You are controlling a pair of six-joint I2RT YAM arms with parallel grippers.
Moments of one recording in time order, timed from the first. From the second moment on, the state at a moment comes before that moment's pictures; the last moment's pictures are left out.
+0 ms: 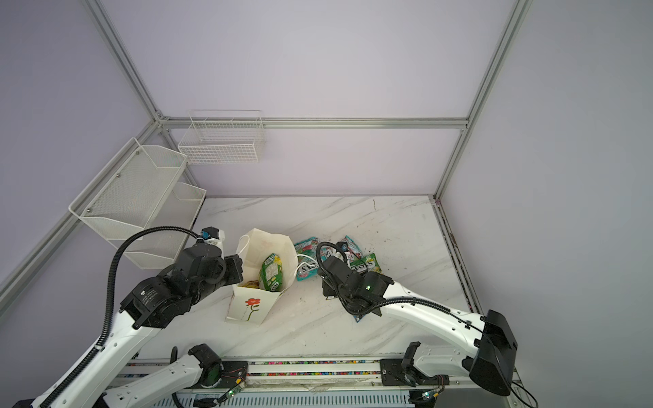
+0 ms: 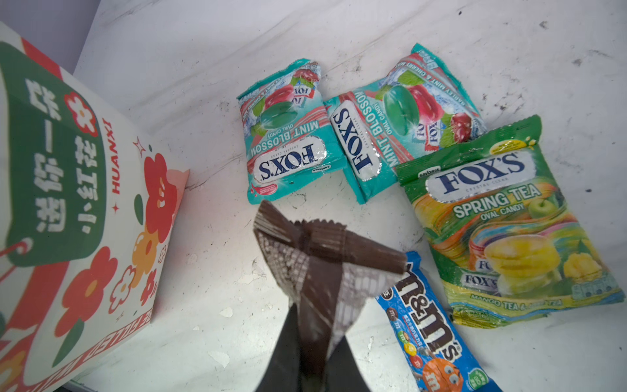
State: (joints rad) left arm -0.61 0.86 1.15 -0.99 -0.32 -0.67; right arm 1.01 1.23 1.00 -0.65 0.38 0.83
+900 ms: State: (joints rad) left arm -0.61 0.87 1.15 -0.99 -0.32 -0.67; right arm 0.97 1.20 1.17 -0.72 0.43 0.74
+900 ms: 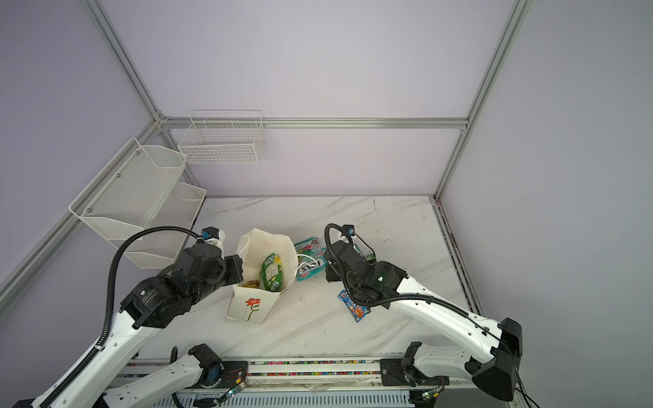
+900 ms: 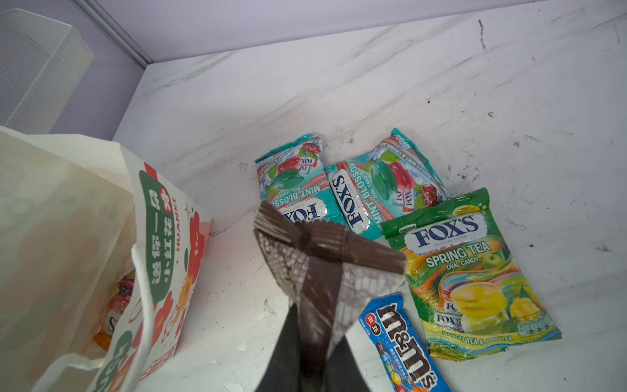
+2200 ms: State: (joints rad) left arm -0.61 0.87 1.15 -0.99 -0.32 -0.67; right arm 0.97 1.20 1.35 -0.62 0.37 0.59
